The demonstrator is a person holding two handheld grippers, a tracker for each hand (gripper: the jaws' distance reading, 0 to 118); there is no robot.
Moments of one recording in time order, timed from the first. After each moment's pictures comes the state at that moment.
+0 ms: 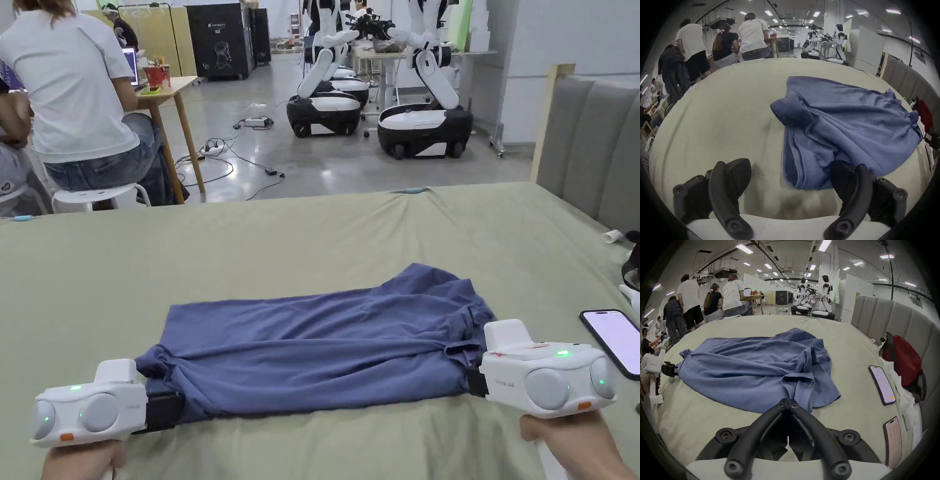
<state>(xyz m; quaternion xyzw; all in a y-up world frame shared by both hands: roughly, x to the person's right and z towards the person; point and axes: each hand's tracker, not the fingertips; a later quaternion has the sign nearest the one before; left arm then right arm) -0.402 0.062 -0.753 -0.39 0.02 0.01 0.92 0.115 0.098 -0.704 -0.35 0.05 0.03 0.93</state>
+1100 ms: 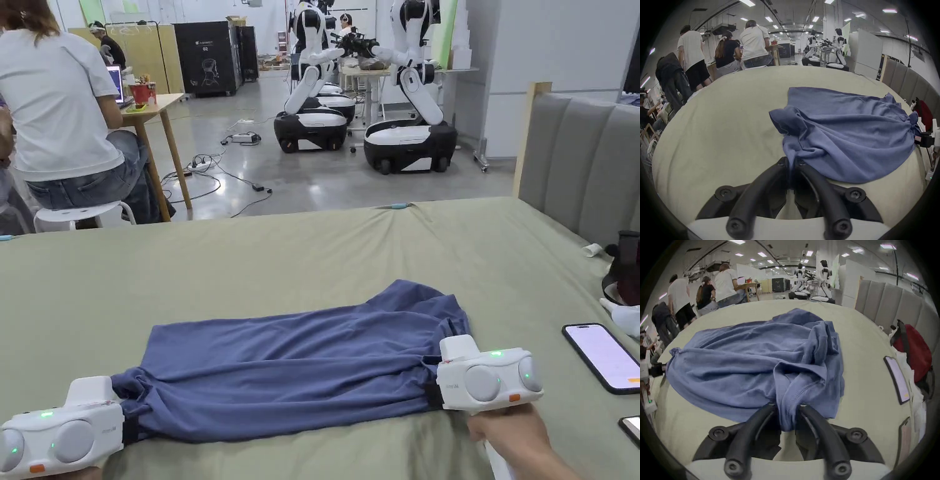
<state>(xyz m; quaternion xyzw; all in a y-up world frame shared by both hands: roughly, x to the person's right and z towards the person) -0.381 0.089 -0.727 -0.36 0.03 -0.01 0.93 0.101 0.082 -0.746 -0.40 0.04 0.04 0.91</state>
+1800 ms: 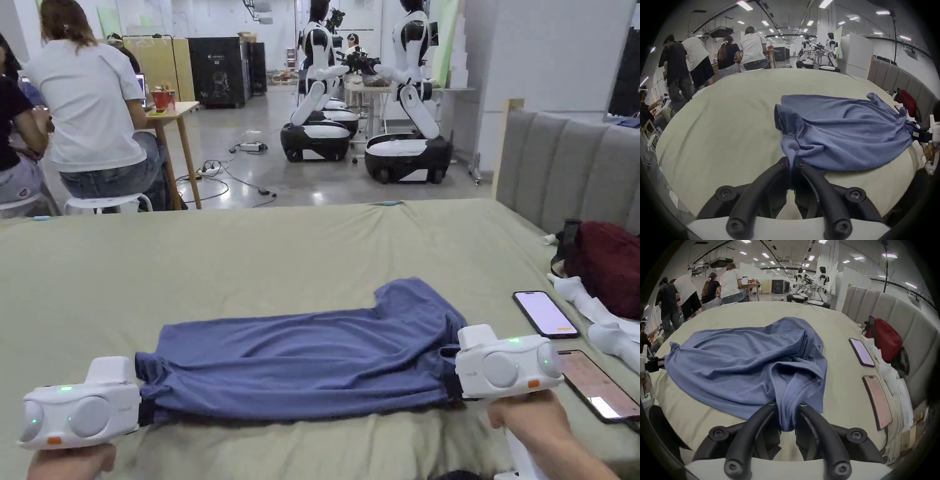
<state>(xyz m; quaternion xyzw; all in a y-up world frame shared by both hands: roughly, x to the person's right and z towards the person) -0.370 0.099 -0.535 -0.35 0.00 -0.01 0.94 0.122 0.106 -0.548 -0.39 0.01 0.06 0.92</state>
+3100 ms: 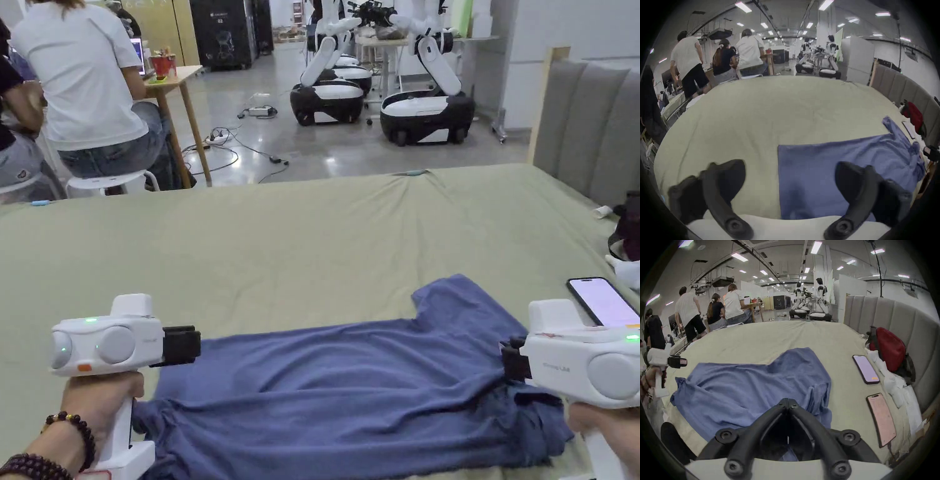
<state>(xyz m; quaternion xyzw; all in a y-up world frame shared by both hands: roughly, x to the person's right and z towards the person) -0.377 0.126 -0.714 -0.35 0.00 -0.01 0.94 0.141 0.123 -0.614 -0.33 0.05 -0.01 0.94</state>
